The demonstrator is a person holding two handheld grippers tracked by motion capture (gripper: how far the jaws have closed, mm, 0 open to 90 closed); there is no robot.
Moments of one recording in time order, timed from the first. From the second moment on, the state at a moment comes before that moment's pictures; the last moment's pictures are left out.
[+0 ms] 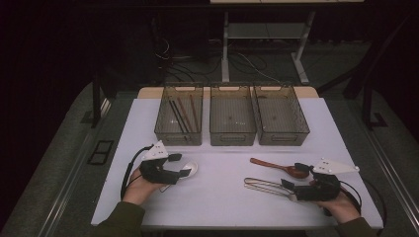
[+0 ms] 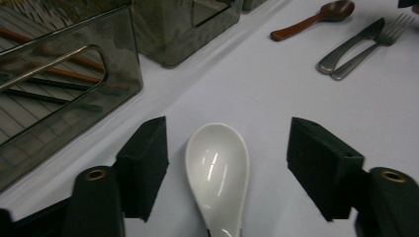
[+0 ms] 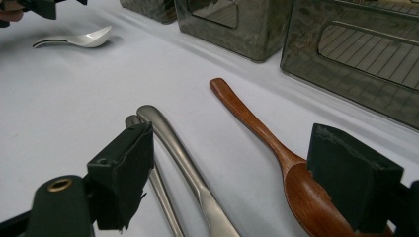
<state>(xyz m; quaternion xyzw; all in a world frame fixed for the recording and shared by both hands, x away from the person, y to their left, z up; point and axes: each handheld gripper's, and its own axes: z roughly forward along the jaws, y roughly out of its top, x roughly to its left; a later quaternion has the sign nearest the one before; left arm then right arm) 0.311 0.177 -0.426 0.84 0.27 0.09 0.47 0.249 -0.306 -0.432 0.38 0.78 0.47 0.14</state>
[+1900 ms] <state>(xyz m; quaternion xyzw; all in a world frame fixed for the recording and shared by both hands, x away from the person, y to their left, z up) 0.329 0.155 -0.446 0.88 0.27 0.04 0.38 0.248 -0.299 -0.431 0.36 0.79 0.46 0.16</state>
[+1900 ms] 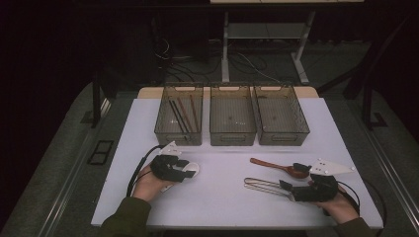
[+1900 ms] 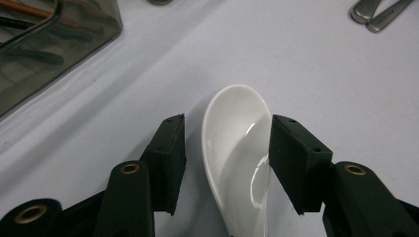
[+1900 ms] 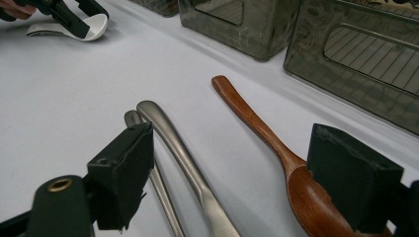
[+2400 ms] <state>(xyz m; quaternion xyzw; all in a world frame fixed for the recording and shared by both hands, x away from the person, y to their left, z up) 0.322 0.148 -0.444 0.89 0.26 0.04 0.36 0.248 -0.299 -0.431 0.36 0.80 0.46 0.16</state>
